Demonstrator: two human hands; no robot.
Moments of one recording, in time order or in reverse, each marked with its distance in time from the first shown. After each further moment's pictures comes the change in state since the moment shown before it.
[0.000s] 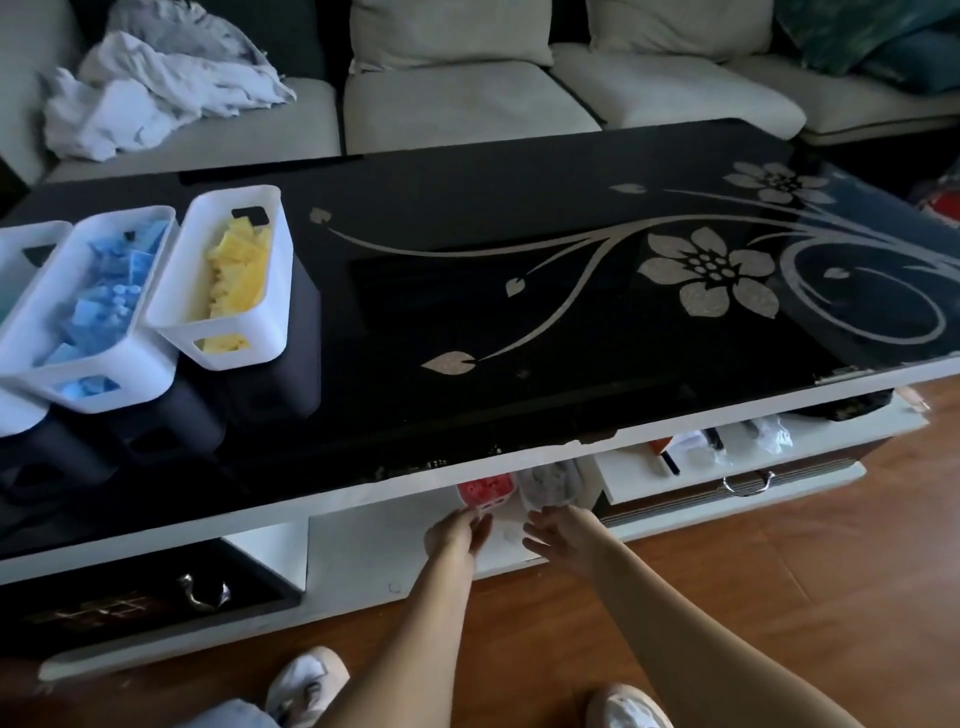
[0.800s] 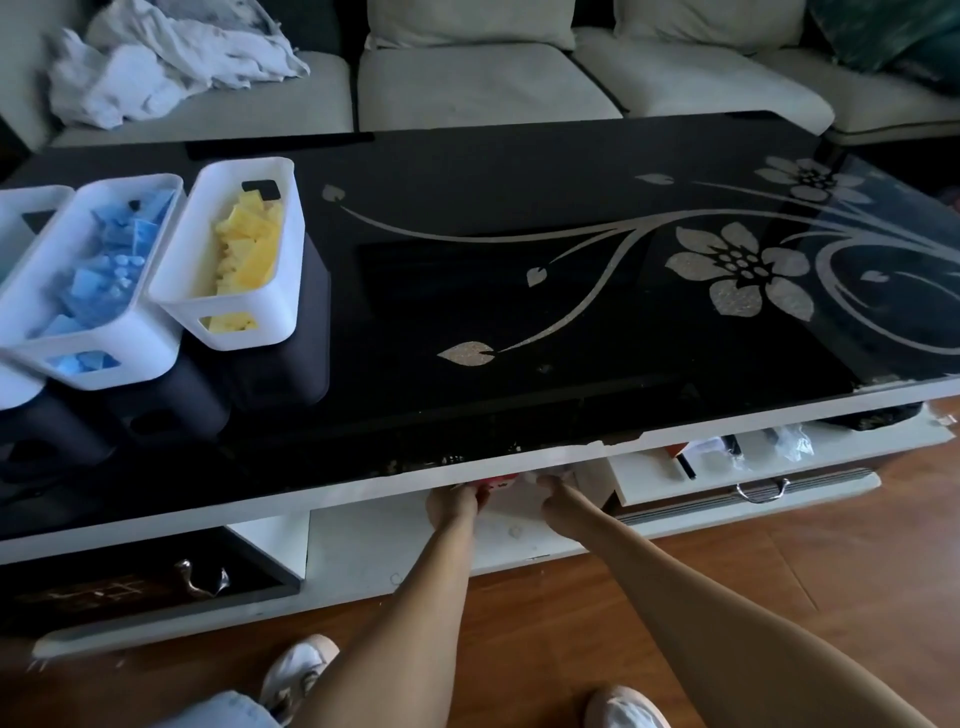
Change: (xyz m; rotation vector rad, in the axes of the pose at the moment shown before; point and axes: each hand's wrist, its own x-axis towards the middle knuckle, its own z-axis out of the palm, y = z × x) left_hand 0.018 0.017 0.018 0.226 0.077 0.222; right_hand 0.011 -0.024 0.021 -1.300 0.084 -0.239
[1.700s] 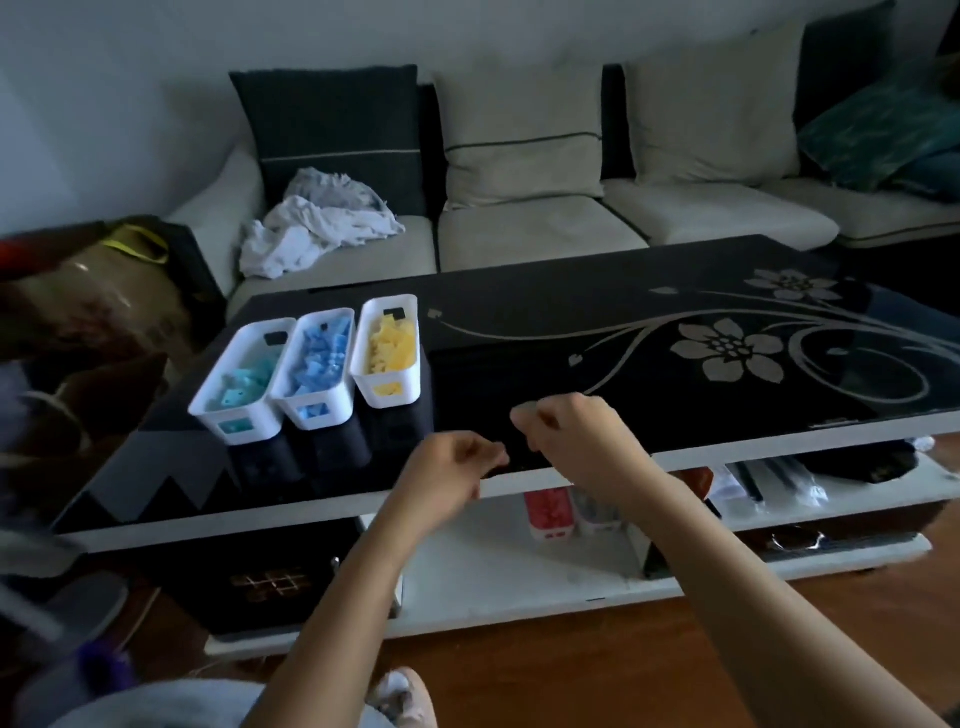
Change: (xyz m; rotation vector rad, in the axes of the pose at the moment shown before) left_hand -0.238 0.162 -0.137 0.744 -0.333 0.840; right_hand -0.253 -0.150 -0.068 -0.154 0.494 -0.658
